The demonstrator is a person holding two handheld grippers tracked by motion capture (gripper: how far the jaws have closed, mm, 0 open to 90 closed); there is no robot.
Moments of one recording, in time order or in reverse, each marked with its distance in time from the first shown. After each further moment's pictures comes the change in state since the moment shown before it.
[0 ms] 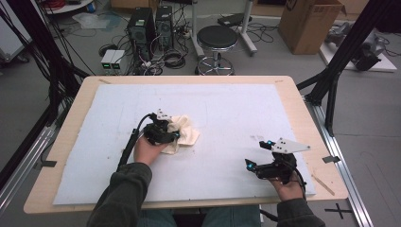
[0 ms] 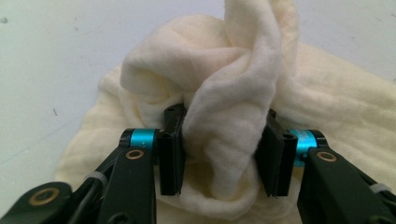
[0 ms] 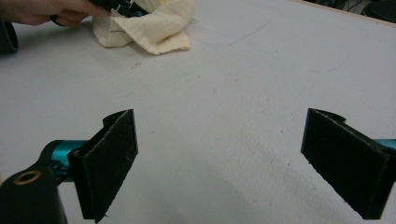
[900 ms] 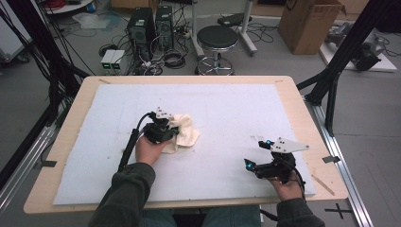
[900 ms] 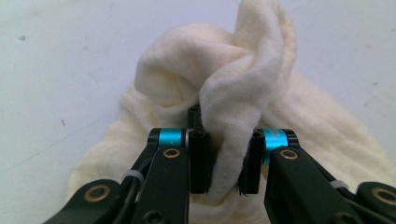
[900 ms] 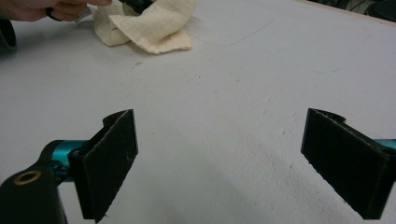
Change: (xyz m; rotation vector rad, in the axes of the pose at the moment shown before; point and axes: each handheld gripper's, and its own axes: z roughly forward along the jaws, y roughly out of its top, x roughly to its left) left arm -0.007 0.008 -0.013 -0.051 0.006 -0.037; right arm 0.000 0.000 0.002 0.002 0.008 0.002
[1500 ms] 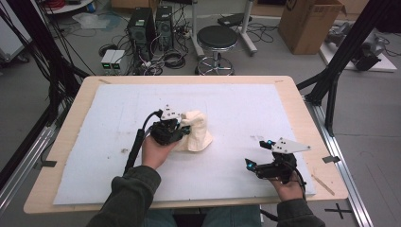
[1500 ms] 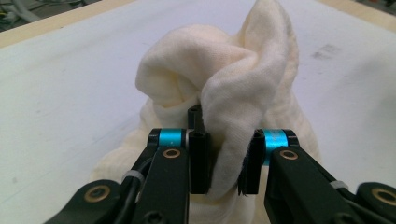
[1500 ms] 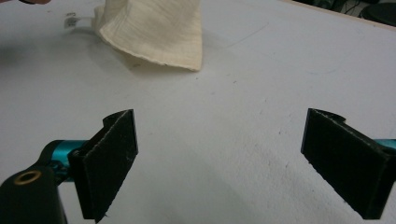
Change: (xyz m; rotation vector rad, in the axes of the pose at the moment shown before) left arm -0.042 0.026 -0.031 -0.109 -0.112 0.060; right arm 0.000 0.000 -0.003 -0.008 -0.012 -0.003
